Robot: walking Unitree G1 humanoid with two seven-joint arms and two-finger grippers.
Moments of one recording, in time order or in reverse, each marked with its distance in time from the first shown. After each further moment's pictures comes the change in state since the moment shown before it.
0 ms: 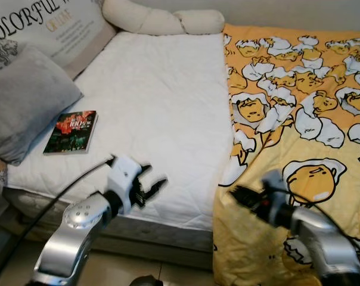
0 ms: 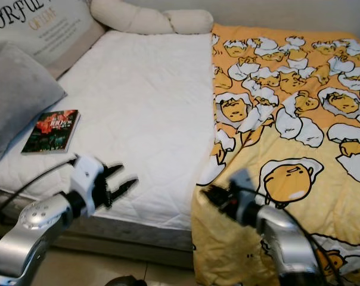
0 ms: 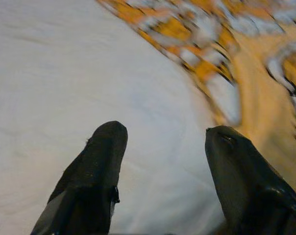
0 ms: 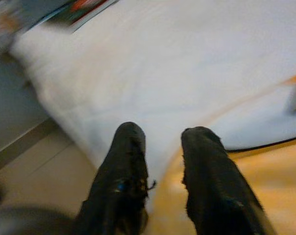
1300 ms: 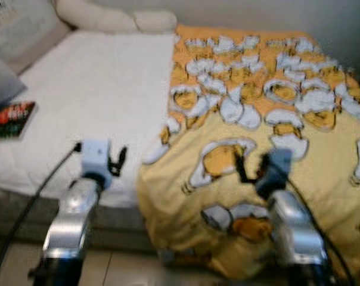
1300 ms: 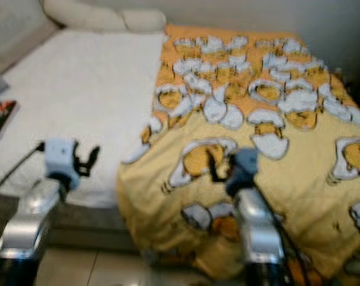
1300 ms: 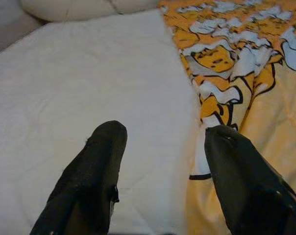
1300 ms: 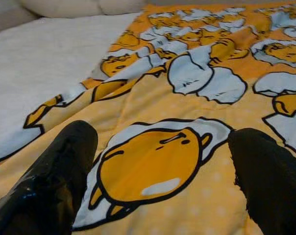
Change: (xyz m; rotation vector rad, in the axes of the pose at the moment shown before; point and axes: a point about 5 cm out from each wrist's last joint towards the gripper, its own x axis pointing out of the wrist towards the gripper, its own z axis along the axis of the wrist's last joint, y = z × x) left arm 0.007 0.059 -0.006 -0.003 -0.037 0.503; right arm 0.038 0.010 0.029 0.061 -0.239 -0.514
